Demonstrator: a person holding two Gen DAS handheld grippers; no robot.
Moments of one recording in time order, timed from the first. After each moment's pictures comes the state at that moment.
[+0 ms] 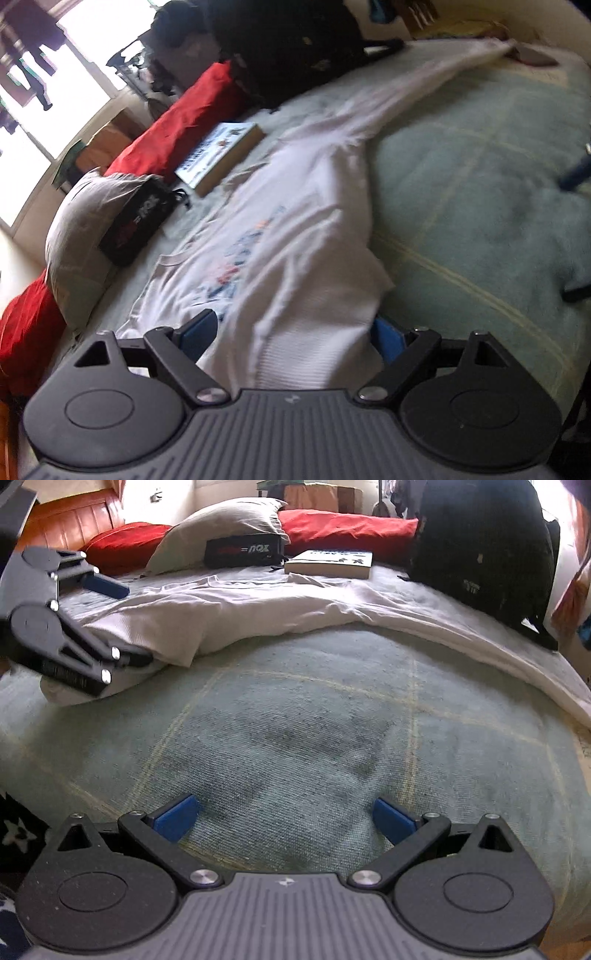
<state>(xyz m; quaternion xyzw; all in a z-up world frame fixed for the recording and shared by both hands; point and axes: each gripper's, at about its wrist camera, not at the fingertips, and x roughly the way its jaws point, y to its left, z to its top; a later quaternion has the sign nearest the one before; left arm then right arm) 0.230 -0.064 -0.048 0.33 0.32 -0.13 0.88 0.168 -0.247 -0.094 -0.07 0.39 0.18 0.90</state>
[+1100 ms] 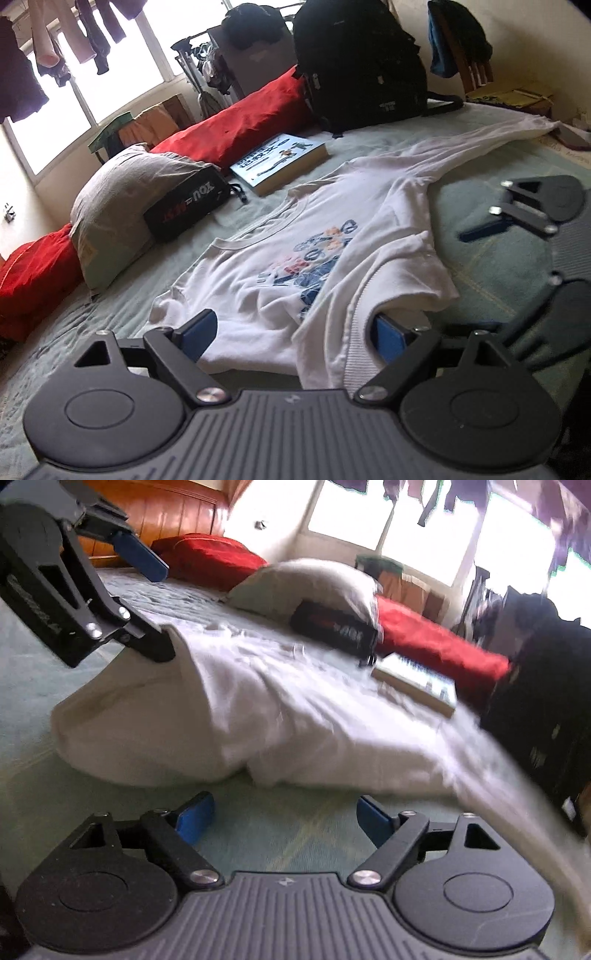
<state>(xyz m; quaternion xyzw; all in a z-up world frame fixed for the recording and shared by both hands) 0.211 0.007 -0.012 0.23 0.30 -0.11 0.92 0.213 -0.135 -0.085 -0.24 0.22 0.26 0.91</state>
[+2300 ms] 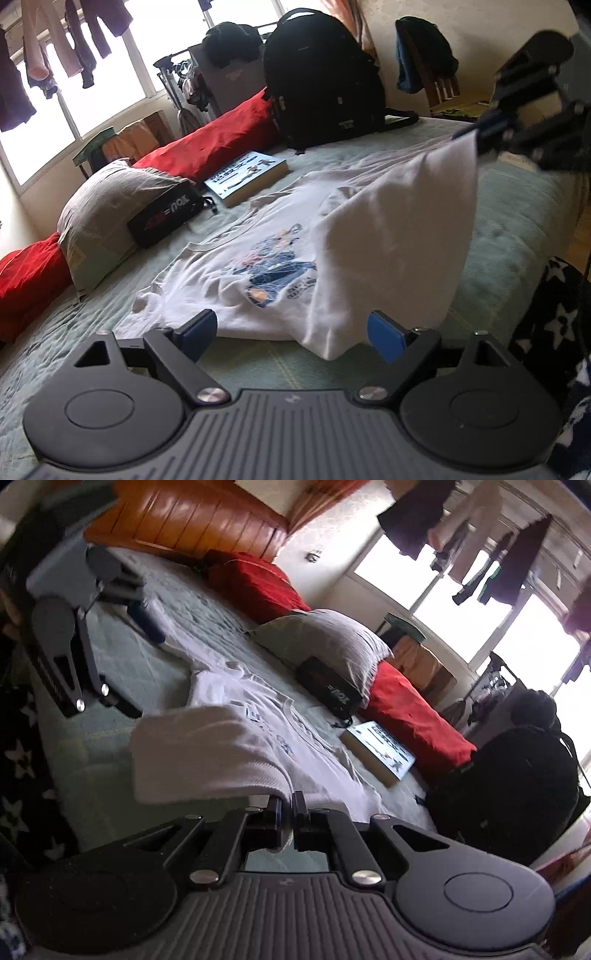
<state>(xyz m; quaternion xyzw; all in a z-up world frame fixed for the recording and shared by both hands) 0.128 -0.003 0.004 0.22 0.28 -0.15 0.92 0.123 -0.219 0.038 -0.35 0.16 0.30 0.87</state>
